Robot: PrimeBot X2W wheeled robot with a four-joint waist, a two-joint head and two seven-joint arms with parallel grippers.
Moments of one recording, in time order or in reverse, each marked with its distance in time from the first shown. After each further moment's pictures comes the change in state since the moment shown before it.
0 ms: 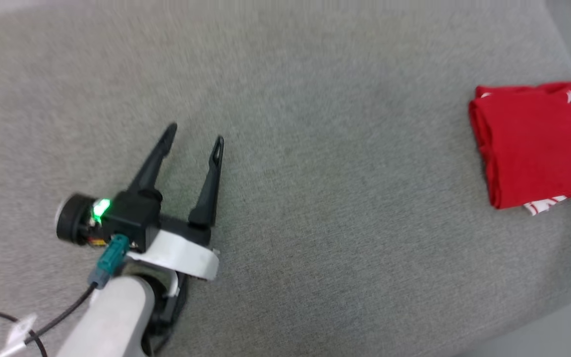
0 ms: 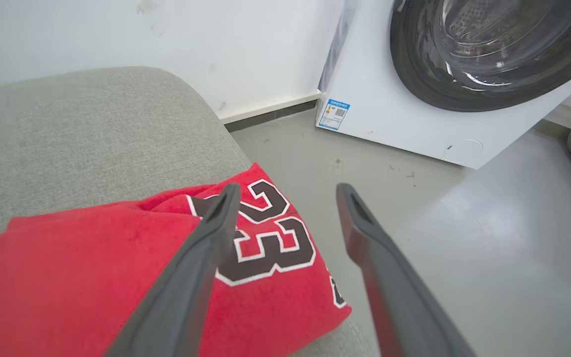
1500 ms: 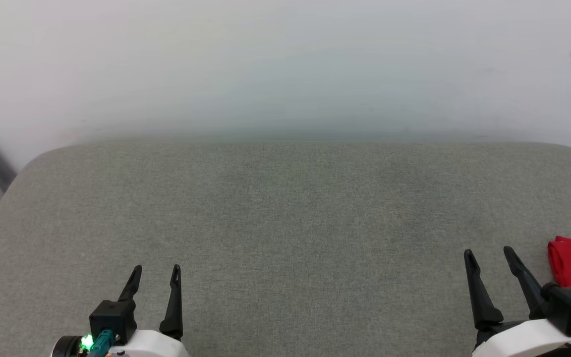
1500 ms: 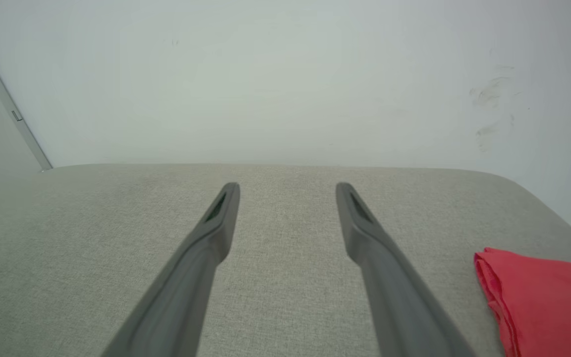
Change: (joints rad) left arm 0.333 -0.066 0.101 0.260 -0.099 0.059 -0.104; right arm 0.787 0.341 0.295 -0.852 -0.032 0.000 0.048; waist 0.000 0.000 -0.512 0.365
